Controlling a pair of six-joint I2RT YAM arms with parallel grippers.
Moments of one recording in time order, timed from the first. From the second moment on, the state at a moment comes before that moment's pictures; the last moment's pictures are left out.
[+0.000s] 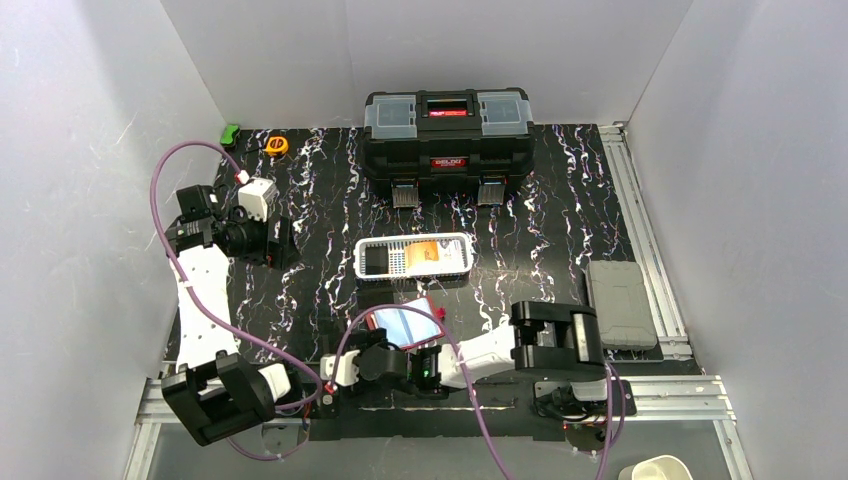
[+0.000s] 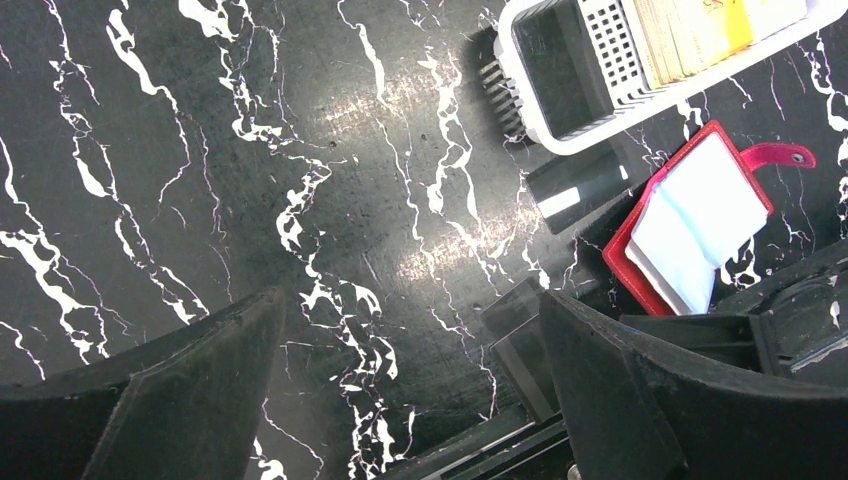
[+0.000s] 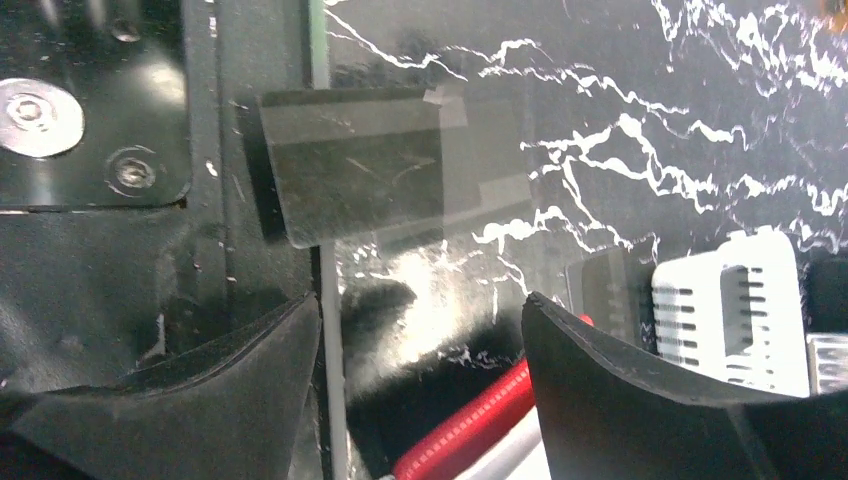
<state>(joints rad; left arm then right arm) 0.36 1.15 1.12 -1.03 0.60 0.52 1.57 1.90 0.97 0.36 0.35 -0.42</state>
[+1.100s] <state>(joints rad) 0.36 1.21 1.13 -0.98 0.62 0.47 1.66 2.08 1.02 0.64 0.43 -0.65</state>
